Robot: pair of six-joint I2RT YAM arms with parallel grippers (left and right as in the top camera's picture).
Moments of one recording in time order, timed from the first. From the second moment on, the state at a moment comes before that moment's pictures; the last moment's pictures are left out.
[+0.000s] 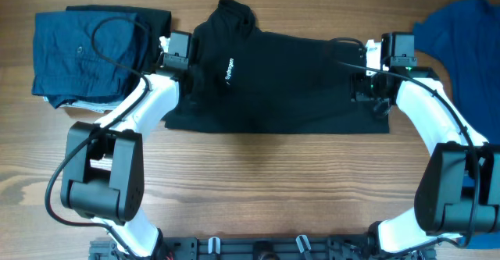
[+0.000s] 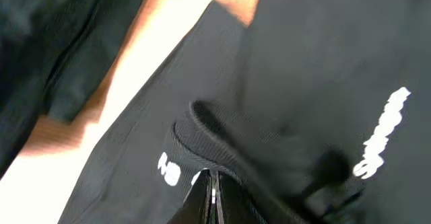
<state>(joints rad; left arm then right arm) -0.24 1.85 1.17 -0.38 -0.18 -0.46 -0.04 1.72 1.10 -0.56 -0.01 -0.12</state>
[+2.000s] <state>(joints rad) -0.30 1.59 1.28 -0.50 -0.21 -0.43 -0.05 1.72 0.94 -0.66 0.03 0.28</state>
